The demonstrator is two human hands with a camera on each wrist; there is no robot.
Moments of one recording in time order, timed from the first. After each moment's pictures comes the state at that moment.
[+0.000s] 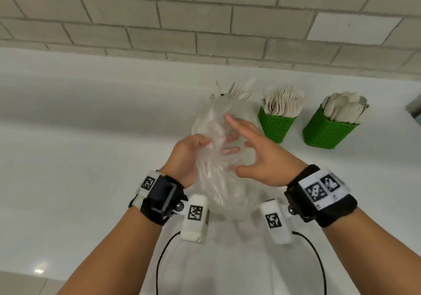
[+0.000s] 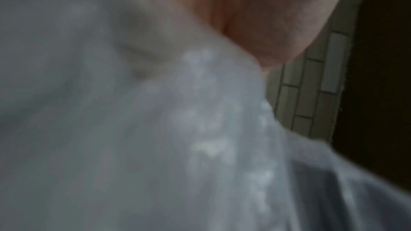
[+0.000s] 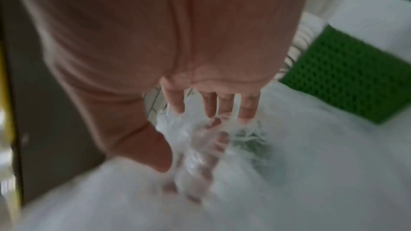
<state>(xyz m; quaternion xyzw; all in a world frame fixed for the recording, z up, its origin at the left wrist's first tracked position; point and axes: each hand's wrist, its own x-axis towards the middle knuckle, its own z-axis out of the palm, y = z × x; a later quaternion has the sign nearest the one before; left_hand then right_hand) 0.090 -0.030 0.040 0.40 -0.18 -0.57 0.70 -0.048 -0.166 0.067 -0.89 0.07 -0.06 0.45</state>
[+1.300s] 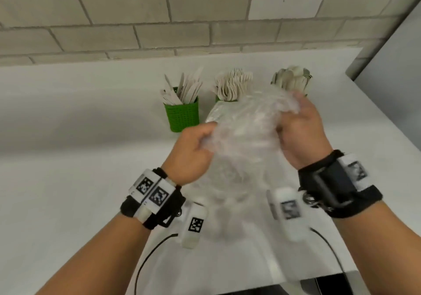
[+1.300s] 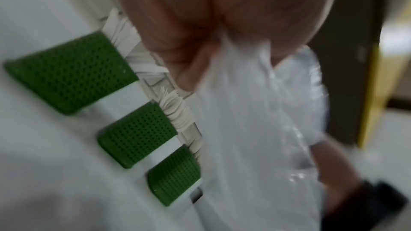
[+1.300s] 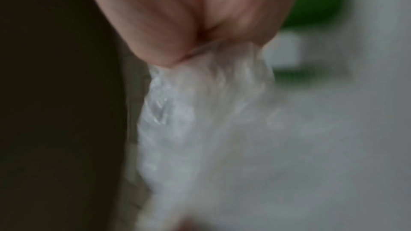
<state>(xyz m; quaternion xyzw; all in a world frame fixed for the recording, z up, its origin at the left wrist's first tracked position) 0.038 -0.071 0.063 0.55 -0.54 -0.31 0.55 -0.126 -0.180 0.108 -0.59 0.27 -0.41 0.64</state>
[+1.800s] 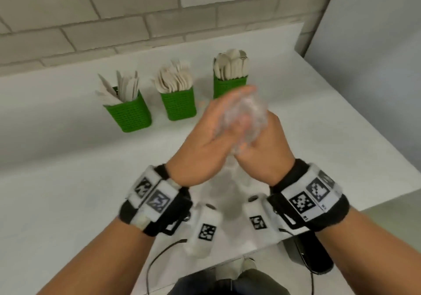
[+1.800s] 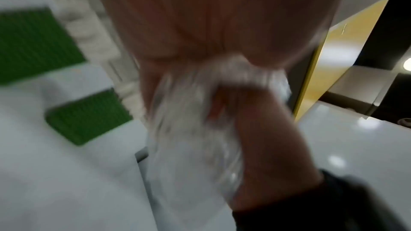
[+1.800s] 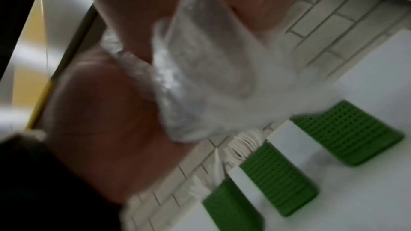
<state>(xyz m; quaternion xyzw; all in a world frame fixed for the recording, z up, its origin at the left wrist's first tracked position) -0.081 -0.112 0.106 0.49 -0.61 -0.34 0.52 -0.210 -0.172 0.092 -0.81 0.29 -0.40 0.33</state>
